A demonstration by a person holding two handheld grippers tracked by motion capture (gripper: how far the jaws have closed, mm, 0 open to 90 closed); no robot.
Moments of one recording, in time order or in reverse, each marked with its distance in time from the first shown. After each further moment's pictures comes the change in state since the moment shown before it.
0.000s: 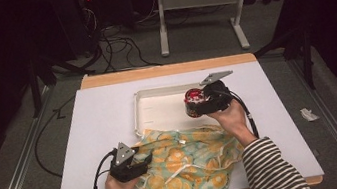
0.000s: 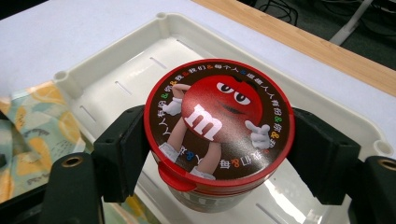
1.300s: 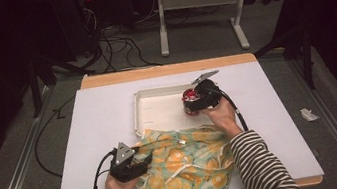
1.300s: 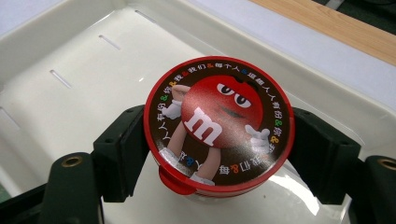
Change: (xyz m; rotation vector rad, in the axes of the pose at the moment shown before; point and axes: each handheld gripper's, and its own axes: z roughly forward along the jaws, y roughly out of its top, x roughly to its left) left arm 0.000 0.000 0.000 0.005 -0.001 -0.003; right arm -0.020 -0.004 0.060 0.091 -0.060 0.033
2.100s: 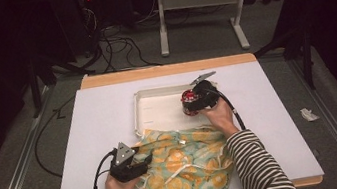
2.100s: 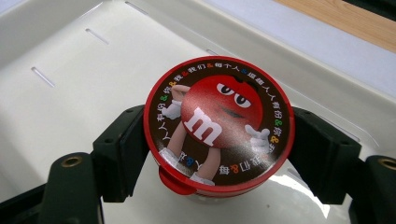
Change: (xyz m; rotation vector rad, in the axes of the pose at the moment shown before) left arm 0.000 0.000 0.000 -0.003 0.000 0.002; right arm -0.002 -0.002 0.016 0.015 -0.003 0.010
